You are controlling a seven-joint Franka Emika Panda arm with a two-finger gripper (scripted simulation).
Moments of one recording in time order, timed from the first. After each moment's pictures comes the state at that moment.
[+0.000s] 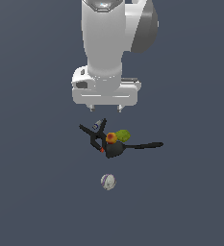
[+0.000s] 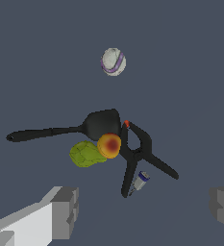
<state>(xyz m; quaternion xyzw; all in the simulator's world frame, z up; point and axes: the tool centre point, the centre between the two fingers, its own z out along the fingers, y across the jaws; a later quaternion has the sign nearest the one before) -0.015 -0.020 0.287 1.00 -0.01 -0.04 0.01</state>
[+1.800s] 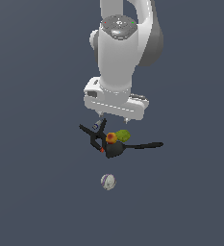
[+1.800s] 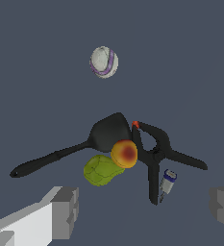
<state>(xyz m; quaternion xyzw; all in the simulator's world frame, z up) -0.005 0.007 0.251 0.99 -0.14 -0.03 0.02</state>
